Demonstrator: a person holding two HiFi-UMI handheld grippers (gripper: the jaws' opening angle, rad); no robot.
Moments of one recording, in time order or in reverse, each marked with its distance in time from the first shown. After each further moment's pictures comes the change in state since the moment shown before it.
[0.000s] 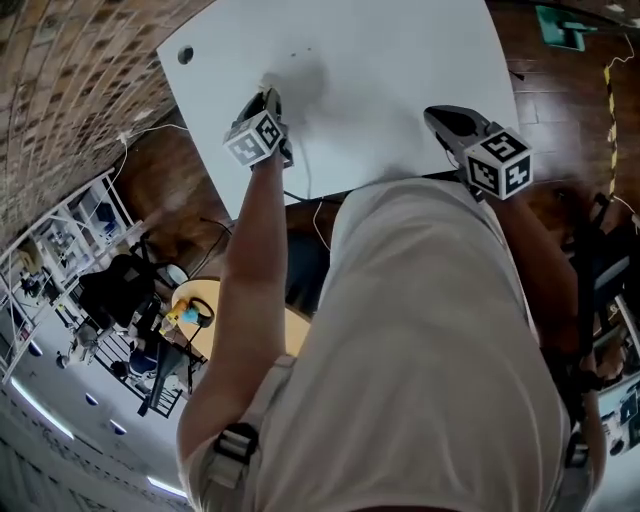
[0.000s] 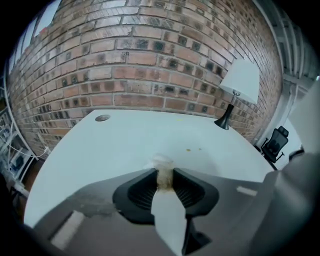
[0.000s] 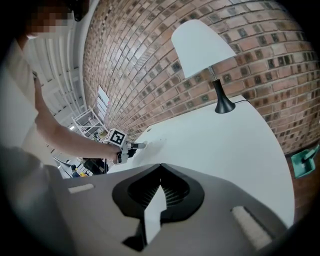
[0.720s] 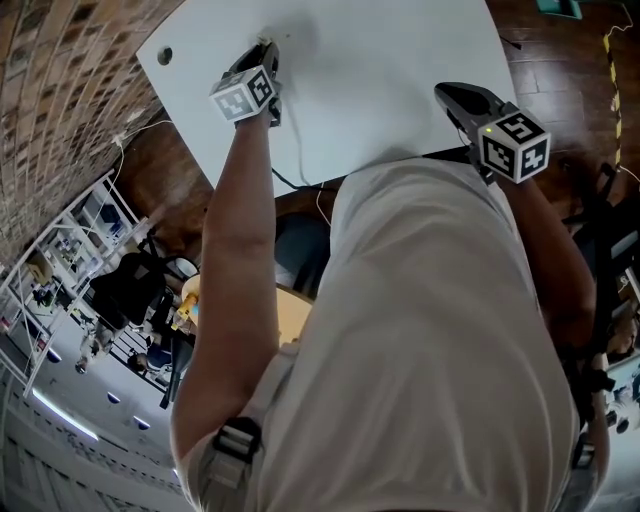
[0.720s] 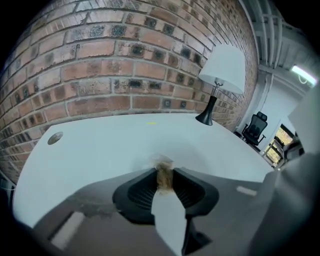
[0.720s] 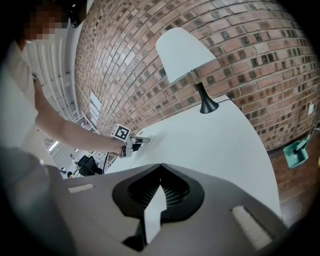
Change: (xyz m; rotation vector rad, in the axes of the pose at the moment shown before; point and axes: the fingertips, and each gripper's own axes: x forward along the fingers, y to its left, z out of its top) left arm 0.064 -0.059 0.045 0.187 0.036 -0.177; right arm -0.026 -0.033 -0.003 0.070 -0.039 -0.060
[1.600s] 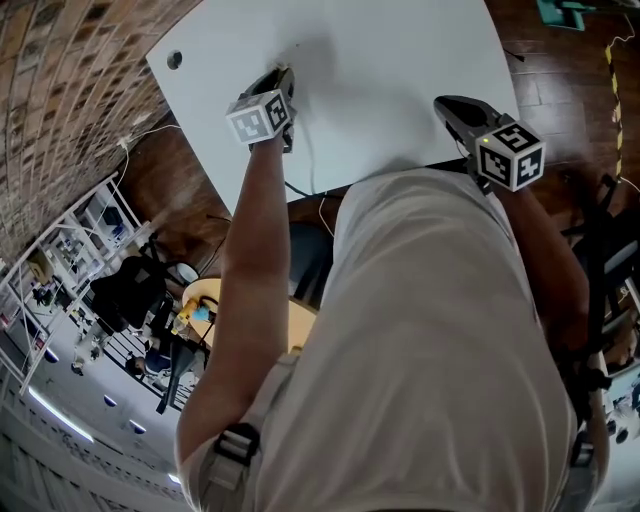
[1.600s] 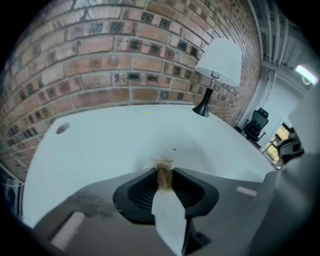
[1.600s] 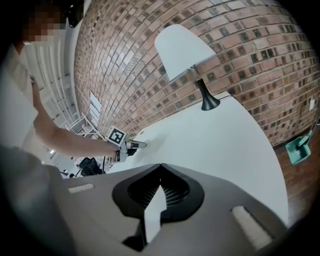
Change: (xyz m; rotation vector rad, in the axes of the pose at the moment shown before) left arm -0.025 -0.017 -0.032 -0.017 0.096 0.006; right arm 0.007 0.004 -0.006 0.023 0.004 0.014
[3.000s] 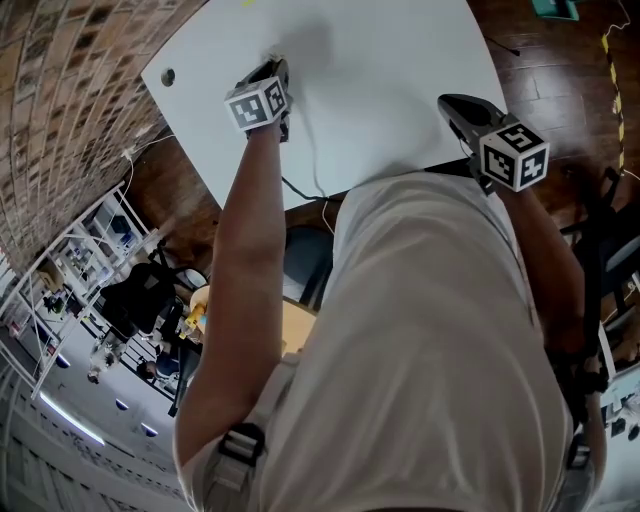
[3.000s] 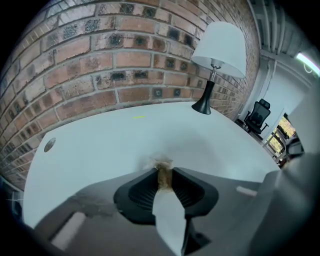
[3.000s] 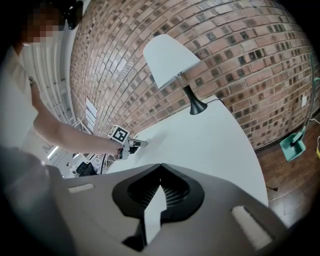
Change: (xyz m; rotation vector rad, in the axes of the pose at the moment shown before) left arm 0.037 -0.026 0.038 0.082 0.024 0.041; right arm -0.034 -0.035 0.007 0.037 -0.046 -0.029
